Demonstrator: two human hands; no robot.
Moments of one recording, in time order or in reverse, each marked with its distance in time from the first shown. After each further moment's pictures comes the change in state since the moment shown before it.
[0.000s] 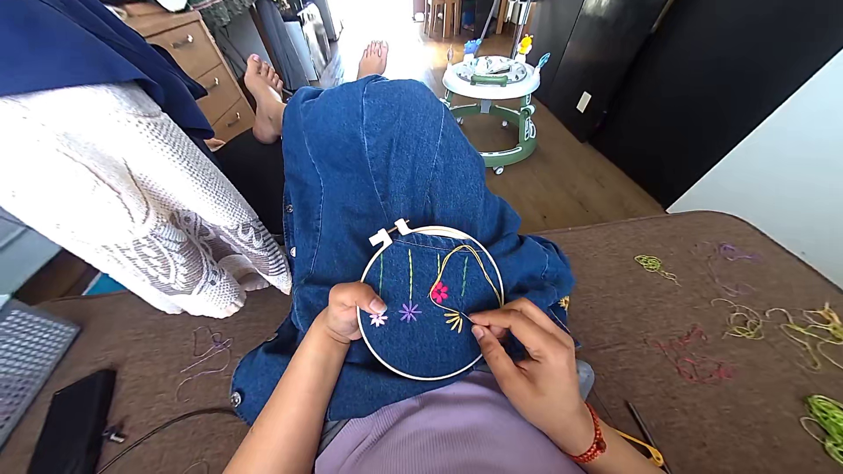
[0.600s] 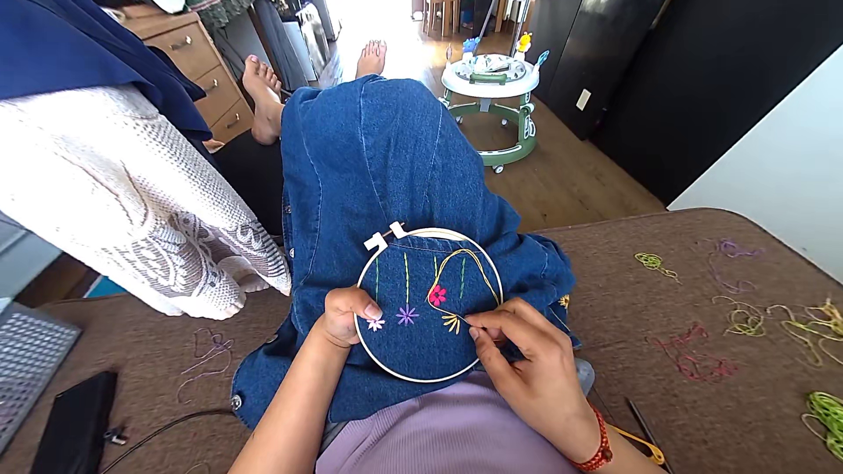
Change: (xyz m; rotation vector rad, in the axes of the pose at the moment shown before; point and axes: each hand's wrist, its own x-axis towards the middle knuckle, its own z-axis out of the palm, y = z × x) left_hand -0.001 -0.003 0.000 -0.031 -0.034 0.019; right_hand 0.004 -0.009 -0.003 -0.113 -0.064 0.019
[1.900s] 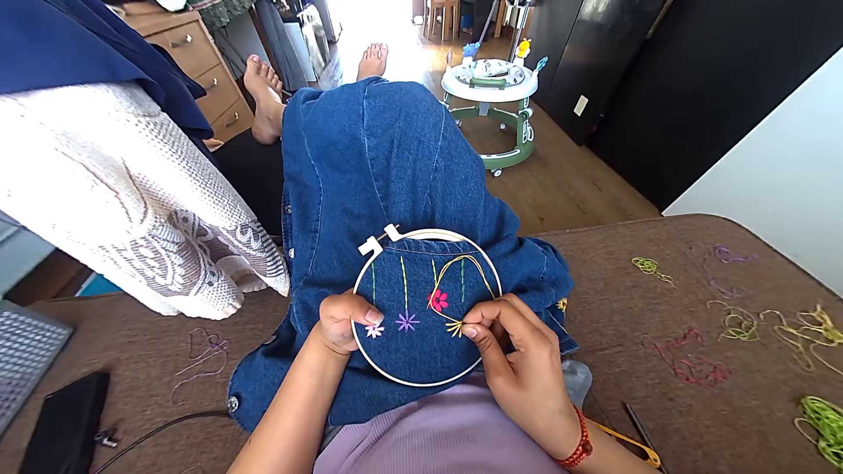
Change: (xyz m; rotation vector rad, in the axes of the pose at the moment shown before) left_hand -0.002 0.002 0.008 -0.064 0.028 0.001; right_hand 0.003 -0.005 0.012 0.053 0.041 0.081
